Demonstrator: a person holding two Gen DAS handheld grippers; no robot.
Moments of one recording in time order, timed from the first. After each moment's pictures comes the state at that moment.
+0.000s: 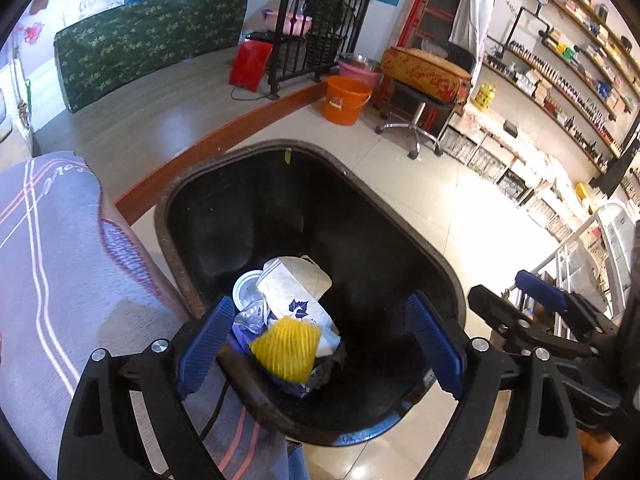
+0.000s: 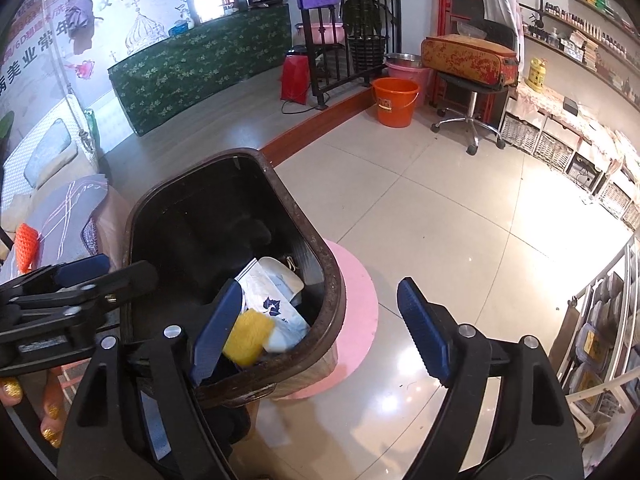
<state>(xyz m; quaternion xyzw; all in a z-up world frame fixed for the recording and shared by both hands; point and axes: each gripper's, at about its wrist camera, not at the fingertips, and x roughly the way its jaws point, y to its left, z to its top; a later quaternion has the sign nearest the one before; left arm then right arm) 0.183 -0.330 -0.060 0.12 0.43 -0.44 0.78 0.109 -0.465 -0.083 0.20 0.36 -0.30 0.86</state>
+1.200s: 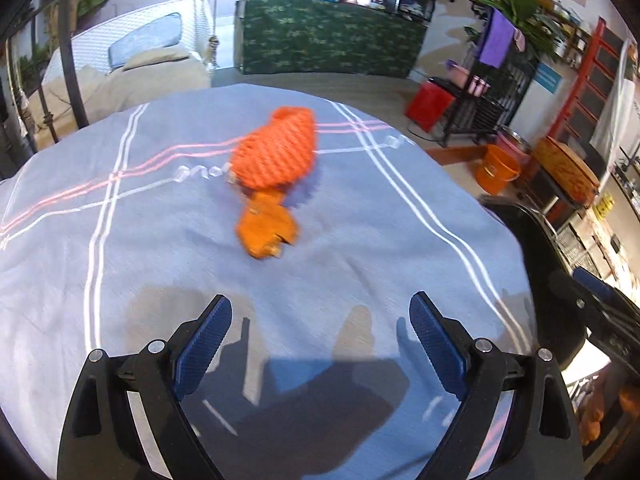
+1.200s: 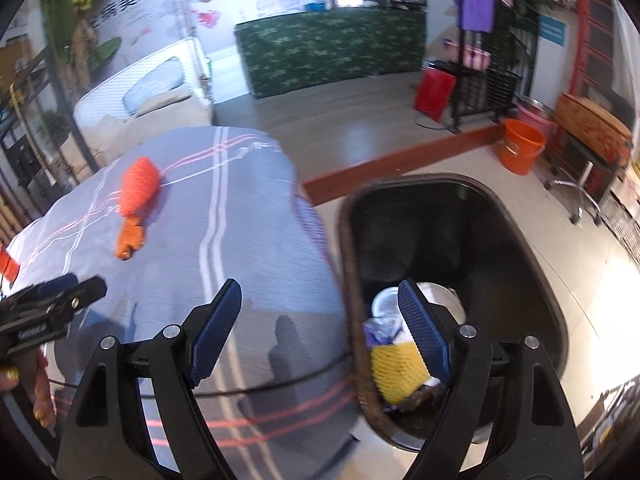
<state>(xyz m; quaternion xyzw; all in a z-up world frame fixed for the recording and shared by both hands) 0.261 -0.087 -0.053 0.01 0.44 -0.20 0.88 0.227 -0.309 -0.051 0.10 0.37 -0.10 0.92</state>
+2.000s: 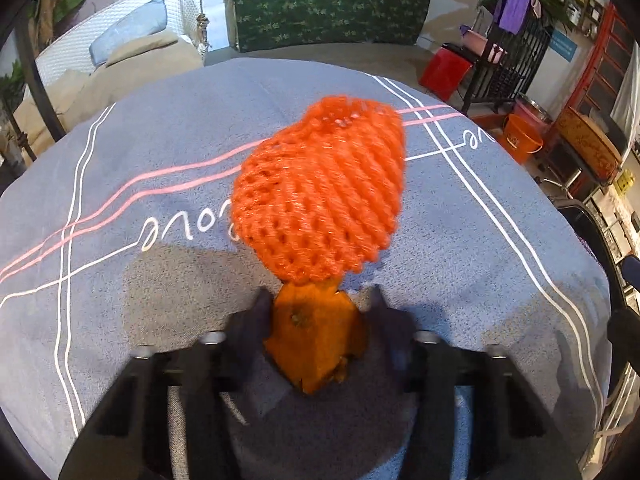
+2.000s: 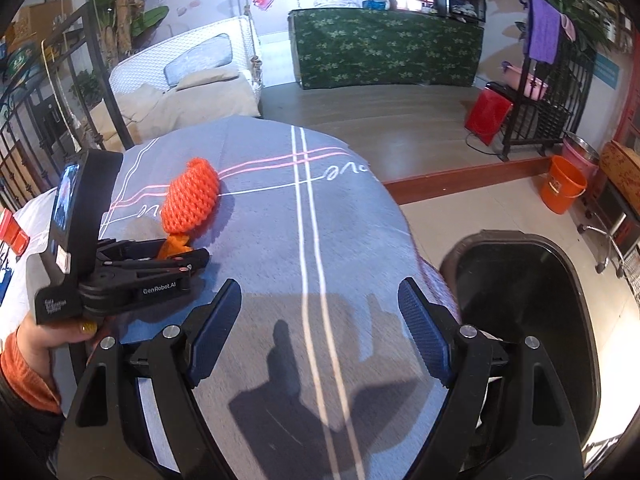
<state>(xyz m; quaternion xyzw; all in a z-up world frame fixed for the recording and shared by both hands) 0.346 -0.093 -0.092 0.06 0.48 -0.19 0.85 0.314 -0.249 -0.042 0.05 0.39 -0.04 0.92</state>
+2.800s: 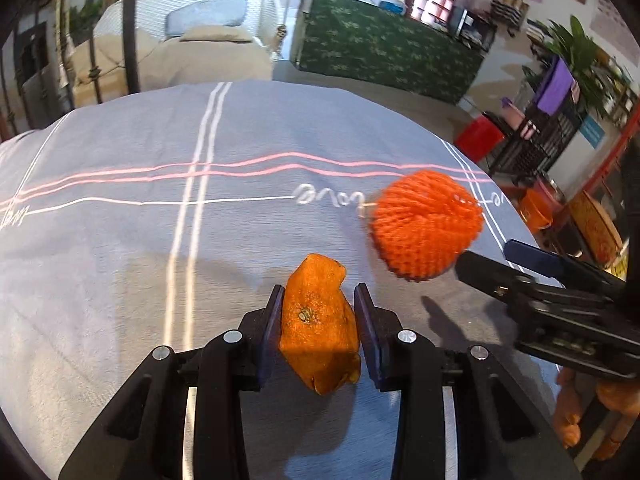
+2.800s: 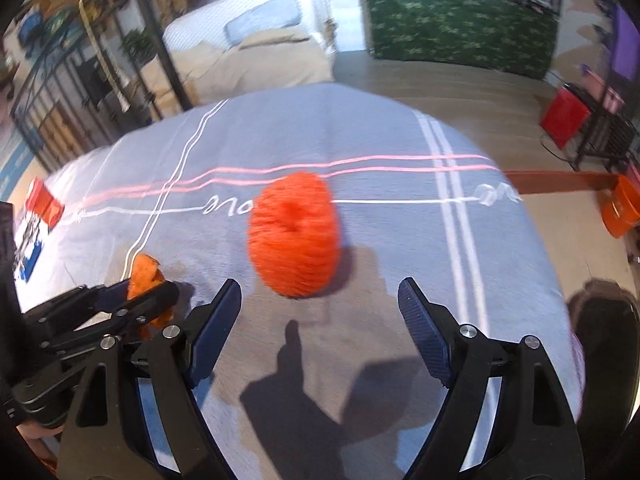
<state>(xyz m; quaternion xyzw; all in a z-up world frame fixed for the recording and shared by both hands) 0.303 -0.006 -0.057 -0.06 0.45 -0.12 0.88 0.407 -0.159 -0.061 0.02 0.45 0.08 0.89</state>
